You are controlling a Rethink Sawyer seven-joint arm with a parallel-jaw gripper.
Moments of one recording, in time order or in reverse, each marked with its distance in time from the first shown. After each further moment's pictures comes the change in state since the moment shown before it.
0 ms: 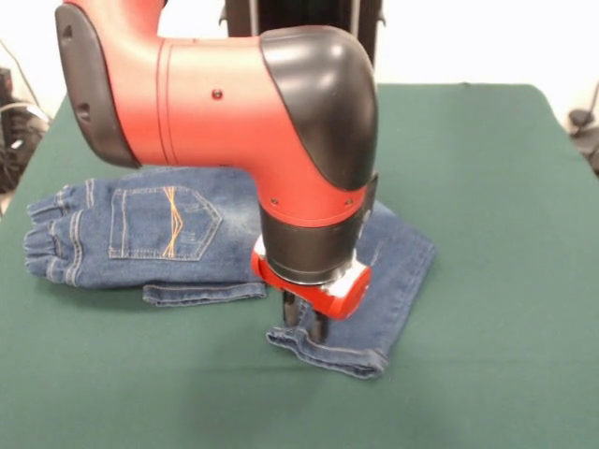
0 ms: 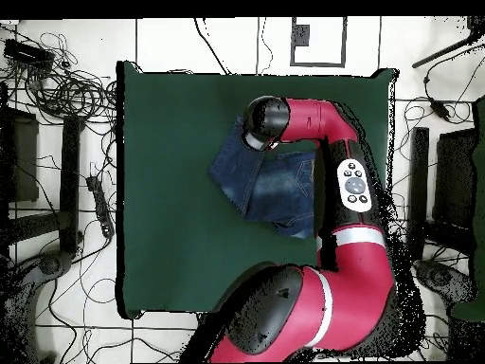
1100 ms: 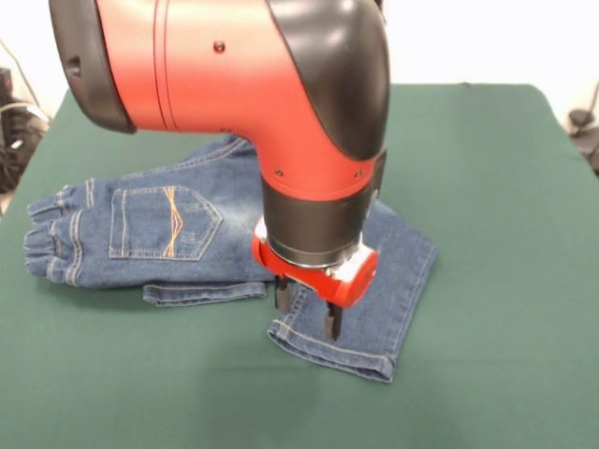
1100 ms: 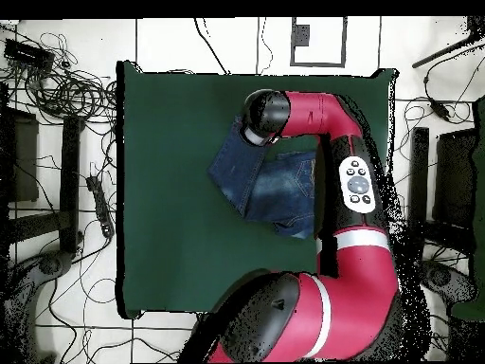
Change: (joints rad) arm 0.013 -0.048 -0.008 0.015 0.007 0.001 0.000
